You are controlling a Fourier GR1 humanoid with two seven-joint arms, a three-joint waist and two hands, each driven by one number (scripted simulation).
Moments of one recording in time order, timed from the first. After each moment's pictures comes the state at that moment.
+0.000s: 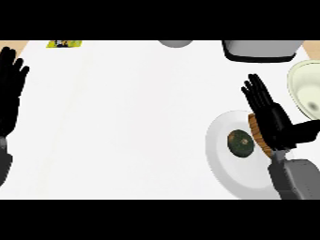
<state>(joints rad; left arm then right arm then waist) -0.27 0.48 -0.02 -1.58 0.29 0.34 0.20 -0.23 -0.20 0.03 -1.36 -0.22 0.06 -0.12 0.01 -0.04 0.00</state>
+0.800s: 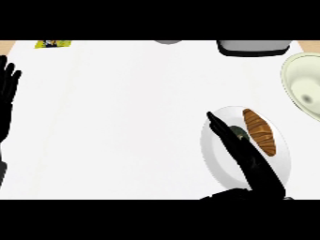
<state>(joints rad) -0.20 0.47 0.04 -1.52 0.31 0.22 -0.02 -0.02 -0.24 0.39 -1.79 0.23 0.00 -0.41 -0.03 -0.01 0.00</state>
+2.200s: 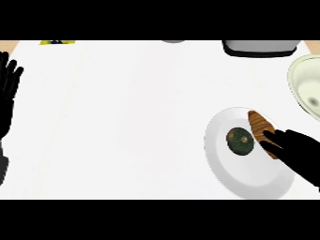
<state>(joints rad) -0.24 0.44 0.09 -1.48 0.29 0.14 -0.05 0.06 -0.80 0.14 -2.27 0.40 0.58 0.23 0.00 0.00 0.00</state>
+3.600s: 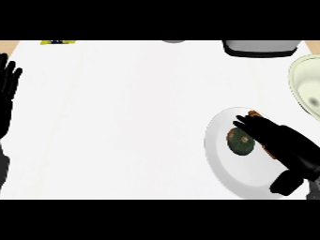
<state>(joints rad) -0.24 0.37 0.19 -1.47 0.20 0.05 -0.04 -0.08 -0.50 0.21 -1.72 0.83 0.48 -0.10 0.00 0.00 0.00</state>
